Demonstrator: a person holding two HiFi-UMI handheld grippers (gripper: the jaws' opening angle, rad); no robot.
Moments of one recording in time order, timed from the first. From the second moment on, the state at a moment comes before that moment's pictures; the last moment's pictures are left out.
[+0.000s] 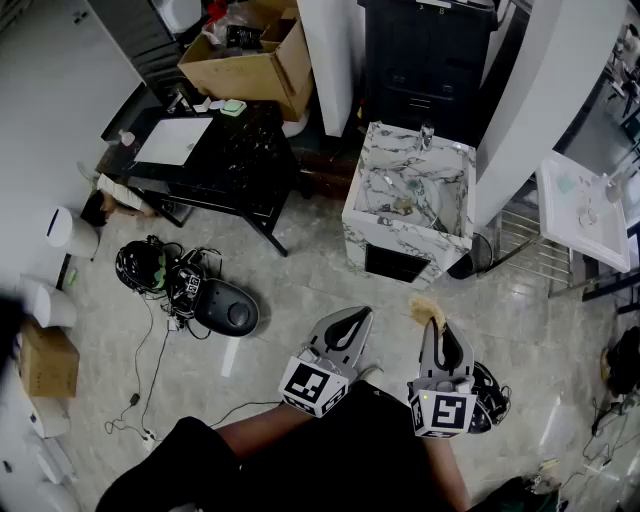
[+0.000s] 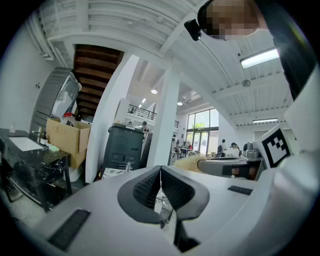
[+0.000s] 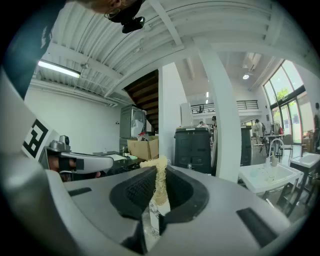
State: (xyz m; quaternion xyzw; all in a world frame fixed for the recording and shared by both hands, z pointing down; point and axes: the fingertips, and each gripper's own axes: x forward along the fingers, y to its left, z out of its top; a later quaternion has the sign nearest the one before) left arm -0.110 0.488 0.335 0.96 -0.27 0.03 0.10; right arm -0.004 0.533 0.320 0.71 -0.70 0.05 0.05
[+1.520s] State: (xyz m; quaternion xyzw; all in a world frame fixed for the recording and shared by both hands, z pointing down) left arm -0.005 0.282 0.375 0.97 -0.19 0.07 0.15; right arm 0.072 0.318 0.353 0.72 -0.69 0.10 0.05
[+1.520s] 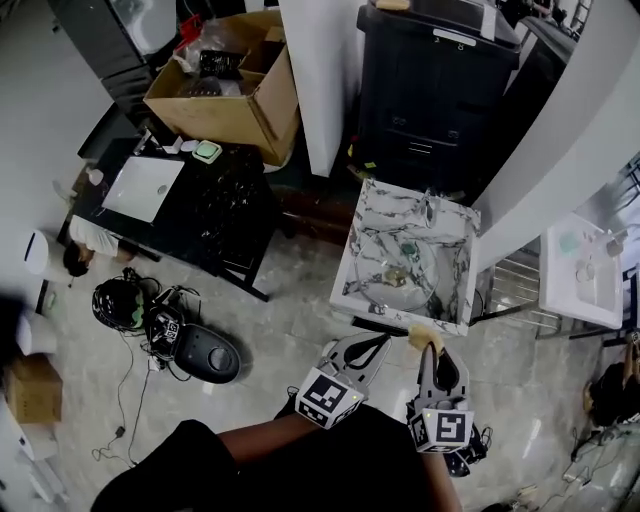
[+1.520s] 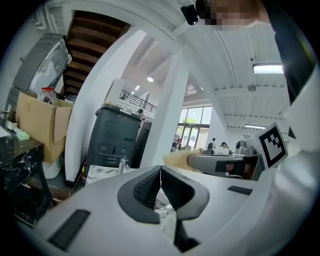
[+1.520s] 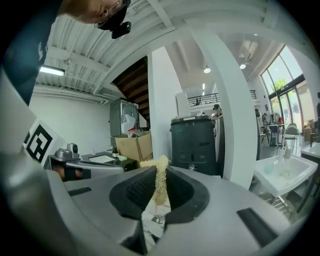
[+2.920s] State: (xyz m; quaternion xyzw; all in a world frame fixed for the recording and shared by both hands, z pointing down) left arm -0.022 0.096 0.422 0.93 -0.33 0.07 0.14; right arm 0.111 0.115 0.427 0.63 -0.75 0.13 0.15
